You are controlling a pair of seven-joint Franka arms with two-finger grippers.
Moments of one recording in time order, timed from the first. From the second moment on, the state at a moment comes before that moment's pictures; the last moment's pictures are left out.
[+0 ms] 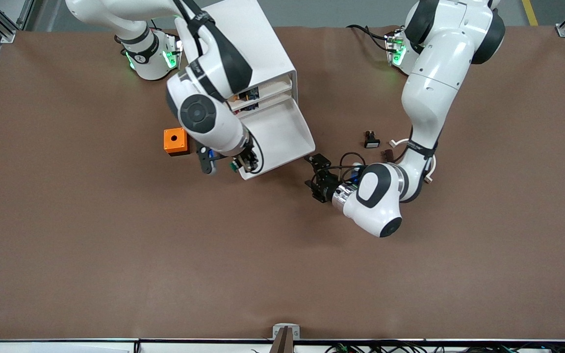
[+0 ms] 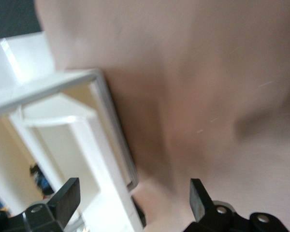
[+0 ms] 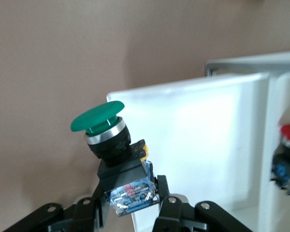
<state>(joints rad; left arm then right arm) -0.39 0.94 -0.06 -1.27 -0.78 1.63 -1.98 0.69 0.42 -0.03 -1.64 0.29 2.02 1.85</state>
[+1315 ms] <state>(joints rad) -0.39 0.83 0.02 -1.22 -0.34 1.83 -0.91 0.83 0.51 -0.05 -1.73 0.26 2.32 2.00</state>
